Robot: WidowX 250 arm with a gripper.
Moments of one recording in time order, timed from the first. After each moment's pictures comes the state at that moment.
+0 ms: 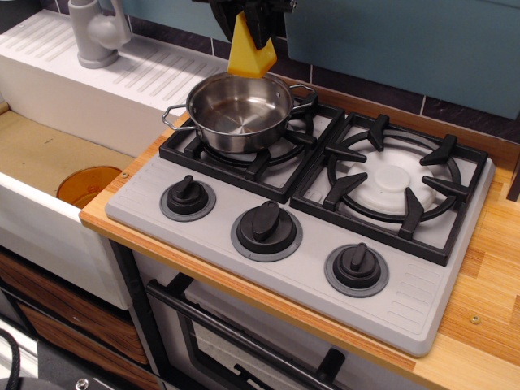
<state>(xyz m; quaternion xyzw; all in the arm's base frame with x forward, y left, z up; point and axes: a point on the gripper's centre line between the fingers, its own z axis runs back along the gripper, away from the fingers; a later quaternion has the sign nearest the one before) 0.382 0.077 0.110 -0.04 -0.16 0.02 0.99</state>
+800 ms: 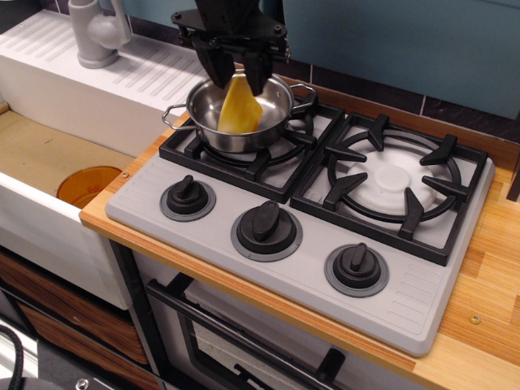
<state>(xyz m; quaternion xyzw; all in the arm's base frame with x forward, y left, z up) 0.343 0.059 0.094 -0.02 -0.16 0.04 0.99</state>
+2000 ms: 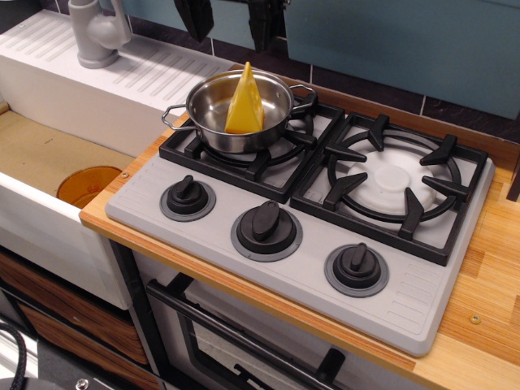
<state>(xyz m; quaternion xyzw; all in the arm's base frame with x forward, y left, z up) 0.334 0.051 0.142 -0.01 -0.13 0.05 0.99</state>
